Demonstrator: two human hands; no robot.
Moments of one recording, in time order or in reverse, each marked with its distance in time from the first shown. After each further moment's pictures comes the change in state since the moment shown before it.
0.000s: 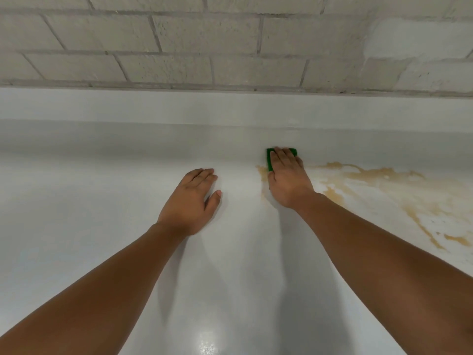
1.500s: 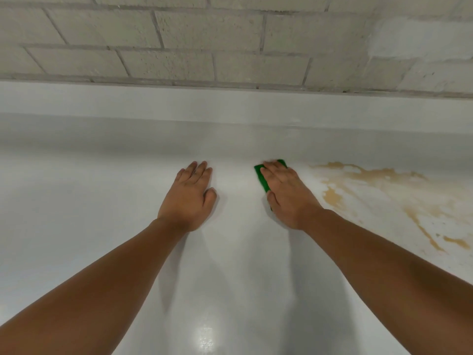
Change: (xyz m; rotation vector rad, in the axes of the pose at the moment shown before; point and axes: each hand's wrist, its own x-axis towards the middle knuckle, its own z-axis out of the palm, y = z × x) left_hand 0.001 0.003 -0.006 0.094 -0.100 -0.078; right_hand -0.040 0.004 0.004 0.009 -0.021 -0.276
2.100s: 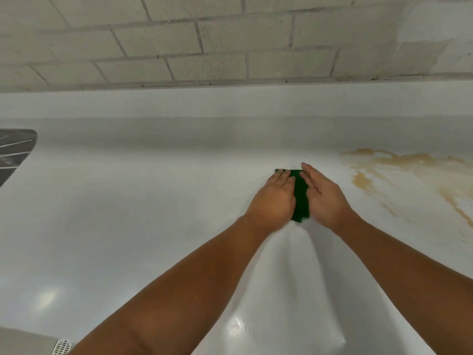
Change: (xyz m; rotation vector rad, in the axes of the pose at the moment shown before) left_hand -0.019 0.112 0.013 -0.176 0.006 0.201; right_hand -0.056 -0.051 -0.014 0.842 0.163 0.355
